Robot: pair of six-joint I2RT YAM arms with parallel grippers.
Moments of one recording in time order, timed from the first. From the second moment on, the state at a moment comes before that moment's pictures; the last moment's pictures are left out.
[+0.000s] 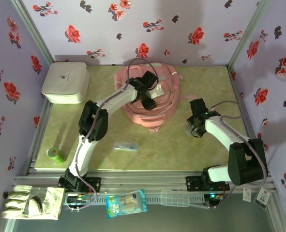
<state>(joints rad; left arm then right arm) -0.72 2.26 2.02 -0.88 0.02 0.46 0.24 1.35 0.78 -0.63 0.21 1.13</state>
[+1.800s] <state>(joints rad) -0.72 2.00 2.12 -0.80 0.06 0.06 0.40 1.51 0.95 0.00 -0.19 1.03</state>
